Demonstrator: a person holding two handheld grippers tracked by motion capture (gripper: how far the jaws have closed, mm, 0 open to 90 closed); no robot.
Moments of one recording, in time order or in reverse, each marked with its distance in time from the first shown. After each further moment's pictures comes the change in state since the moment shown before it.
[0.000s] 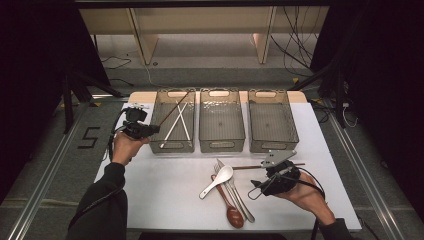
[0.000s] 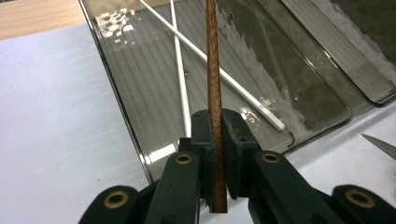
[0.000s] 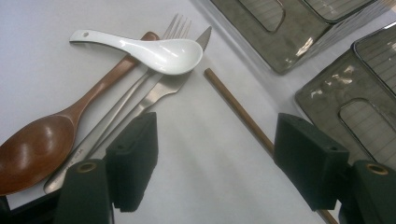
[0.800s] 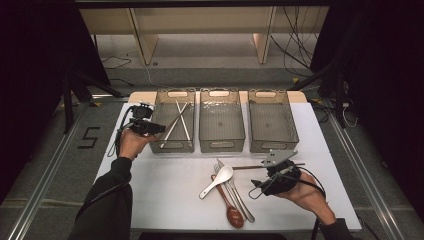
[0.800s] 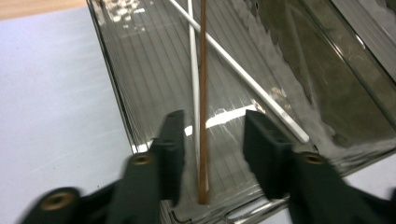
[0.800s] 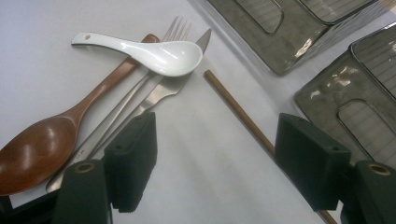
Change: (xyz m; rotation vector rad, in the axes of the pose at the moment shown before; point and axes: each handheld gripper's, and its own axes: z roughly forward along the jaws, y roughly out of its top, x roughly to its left) left arm 0.001 0.010 0.023 0.050 0.042 -0.060; right arm -0.001 0.000 -0.002 -0.008 0.004 0.004
